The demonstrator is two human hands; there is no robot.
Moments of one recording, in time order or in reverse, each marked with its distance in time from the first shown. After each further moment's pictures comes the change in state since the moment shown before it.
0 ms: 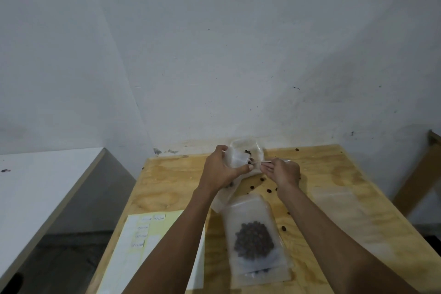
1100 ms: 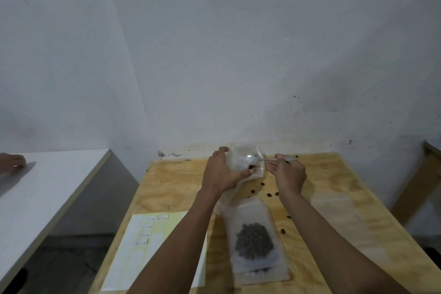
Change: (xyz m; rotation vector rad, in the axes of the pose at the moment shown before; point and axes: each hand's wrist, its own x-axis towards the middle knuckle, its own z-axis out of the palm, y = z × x) left_hand -0.005 0.007 -0.006 0.167 0.061 0.085; right_hand -0.018 -0.013 -0.002 -0.112 0.080 -0.288
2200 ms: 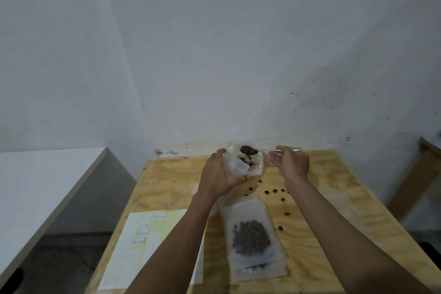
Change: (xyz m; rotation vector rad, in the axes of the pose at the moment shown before) left_hand -0.014 -0.007 0.001 0.067 -0.060 0.073; right_hand 0.007 -0.036 -0.009 0.169 -0.063 0.176
